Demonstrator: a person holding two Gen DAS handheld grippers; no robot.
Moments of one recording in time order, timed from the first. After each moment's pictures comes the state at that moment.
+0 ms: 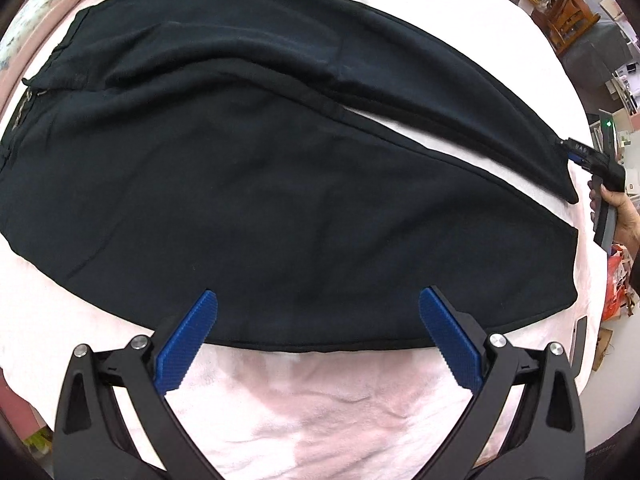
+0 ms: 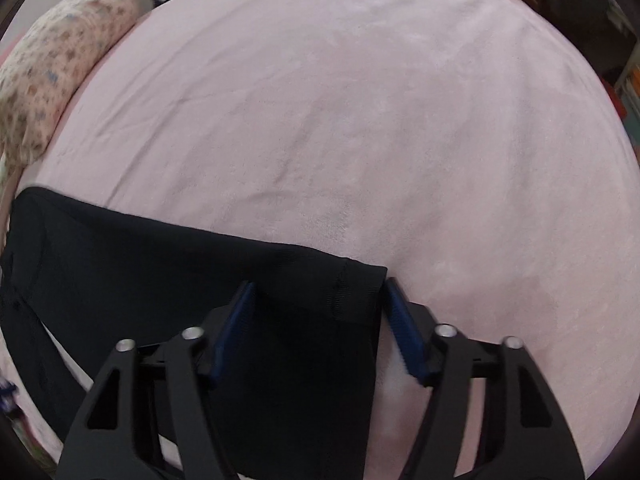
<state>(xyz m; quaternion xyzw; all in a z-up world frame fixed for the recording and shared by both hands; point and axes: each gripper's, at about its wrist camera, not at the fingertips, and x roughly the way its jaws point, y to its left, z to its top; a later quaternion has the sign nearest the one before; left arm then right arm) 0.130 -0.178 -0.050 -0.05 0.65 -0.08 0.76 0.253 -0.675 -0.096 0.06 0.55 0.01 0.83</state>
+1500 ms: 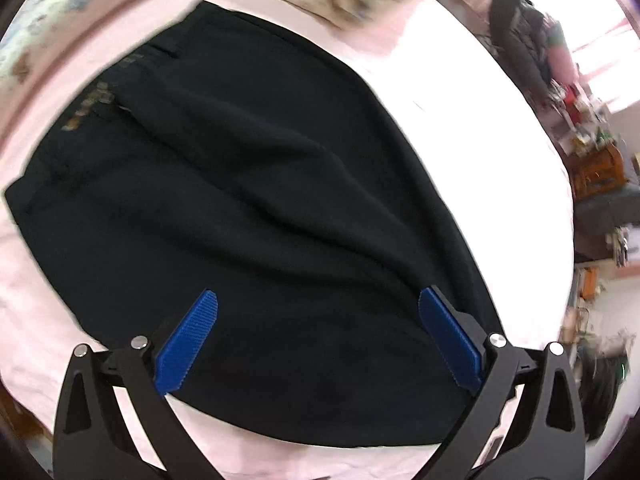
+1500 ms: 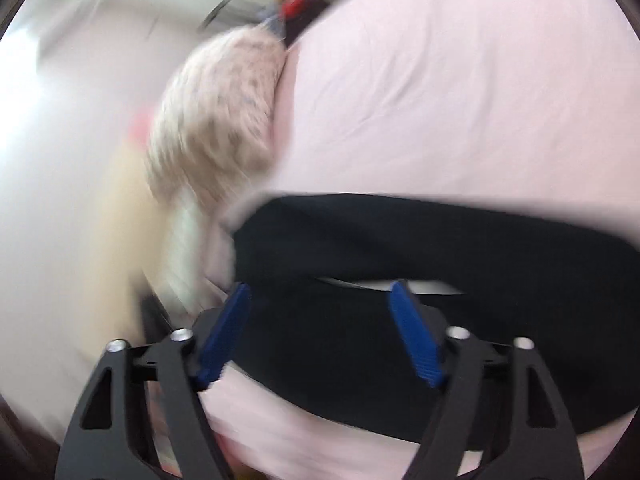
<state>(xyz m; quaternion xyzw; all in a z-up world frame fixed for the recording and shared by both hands) 0.243 0.021 0.016 -0.23 0.59 0.02 0.77 0.198 -0.470 0.002 0.55 0.47 0.15 0.67</state>
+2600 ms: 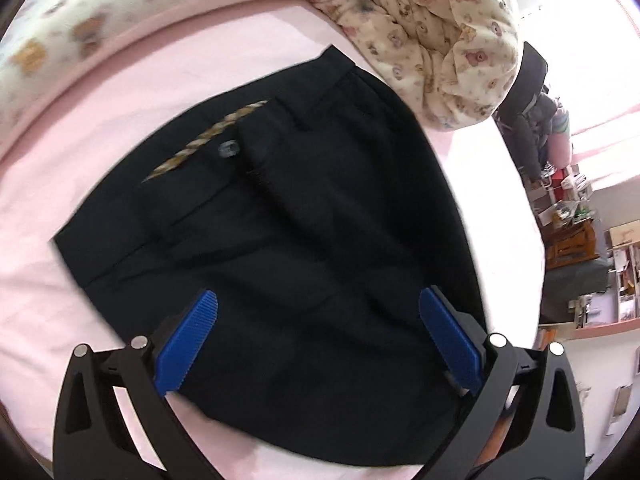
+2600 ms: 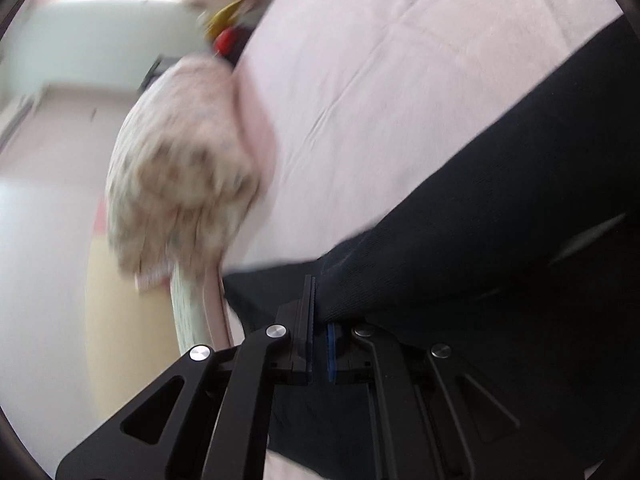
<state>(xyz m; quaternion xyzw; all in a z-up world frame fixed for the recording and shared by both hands) 0.245 0.184 0.010 -0.34 0.54 0.02 0.77 0.164 -0.287 -0.023 0.50 0.45 0.08 0.74</state>
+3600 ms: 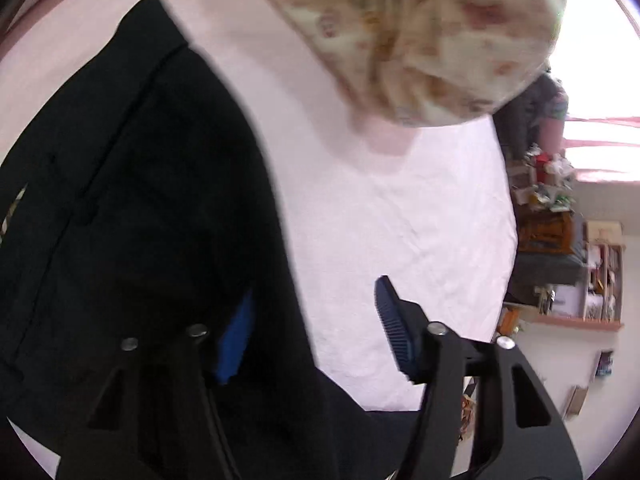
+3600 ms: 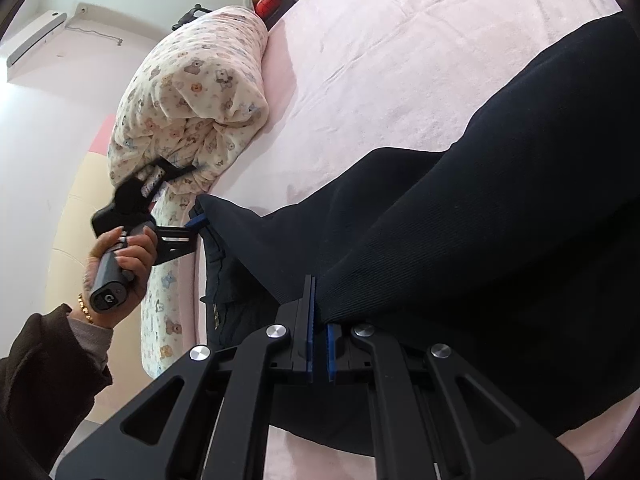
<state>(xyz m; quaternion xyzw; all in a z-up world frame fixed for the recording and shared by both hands) 0.446 0.122 -0.041 -0.39 0.62 -0.05 0.68 0.129 -0.251 -0.021 0.42 0.46 0.10 0.78</state>
